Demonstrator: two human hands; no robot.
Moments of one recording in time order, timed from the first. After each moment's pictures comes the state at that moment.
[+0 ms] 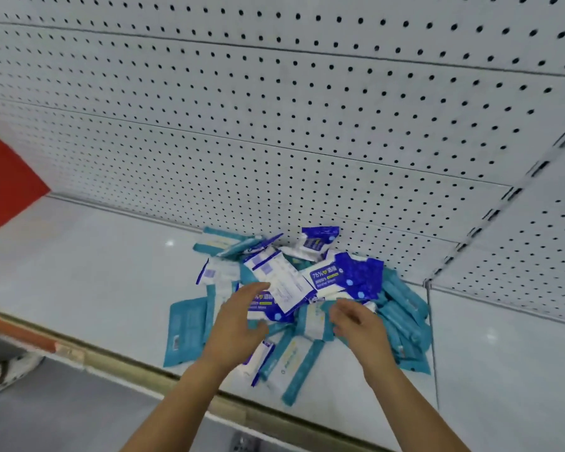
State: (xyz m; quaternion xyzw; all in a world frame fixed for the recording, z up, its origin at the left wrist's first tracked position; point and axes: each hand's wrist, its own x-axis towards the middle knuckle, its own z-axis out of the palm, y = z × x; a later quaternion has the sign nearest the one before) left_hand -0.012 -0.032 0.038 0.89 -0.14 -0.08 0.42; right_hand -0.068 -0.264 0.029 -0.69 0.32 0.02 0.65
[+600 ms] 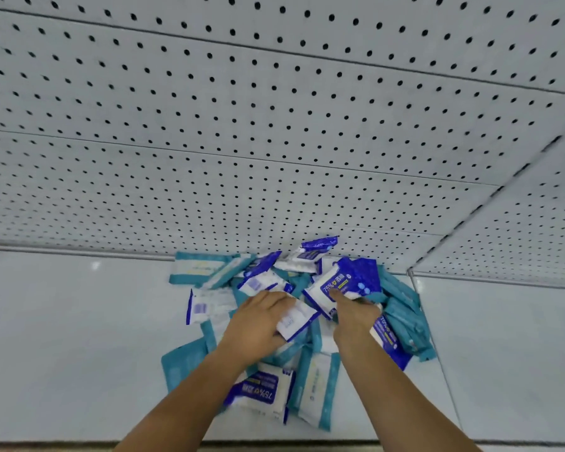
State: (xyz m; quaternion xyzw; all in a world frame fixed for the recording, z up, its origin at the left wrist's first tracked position) left_hand 0.100 -0.028 -0.004 0.85 -0.47 -0.08 0.20; right_hand 0.032 -0.211 0.012 -0.43 0.62 -0.23 0.61
